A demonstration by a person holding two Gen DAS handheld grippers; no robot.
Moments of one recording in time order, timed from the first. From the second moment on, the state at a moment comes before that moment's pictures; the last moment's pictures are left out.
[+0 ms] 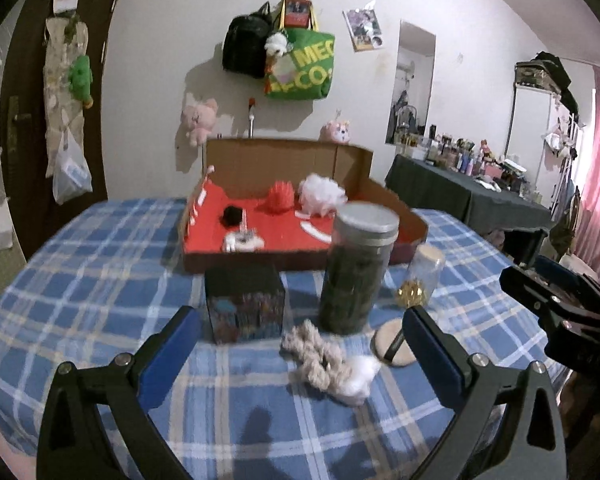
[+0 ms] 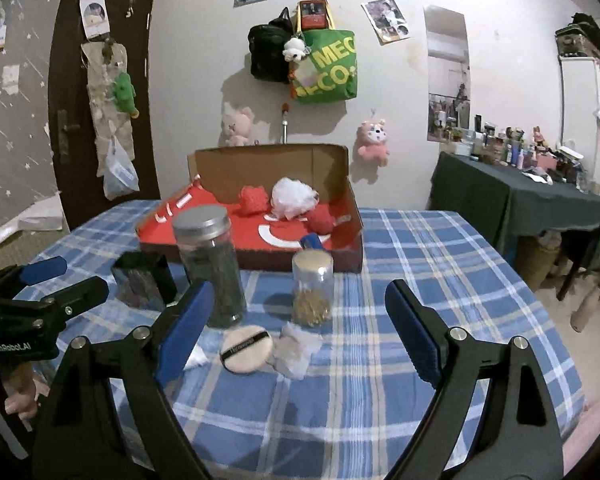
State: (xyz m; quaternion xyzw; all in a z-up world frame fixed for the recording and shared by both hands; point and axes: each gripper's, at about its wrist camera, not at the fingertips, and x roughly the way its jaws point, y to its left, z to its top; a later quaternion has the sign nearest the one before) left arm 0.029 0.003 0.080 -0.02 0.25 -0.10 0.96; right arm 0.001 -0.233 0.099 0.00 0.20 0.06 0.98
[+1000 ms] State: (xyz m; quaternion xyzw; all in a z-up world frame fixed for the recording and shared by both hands) left arm 0.079 -0.012 0.018 -0.01 0.36 -0.09 0.93; right arm 0.060 -0.251 0.028 0.04 0.33 0.07 0.94
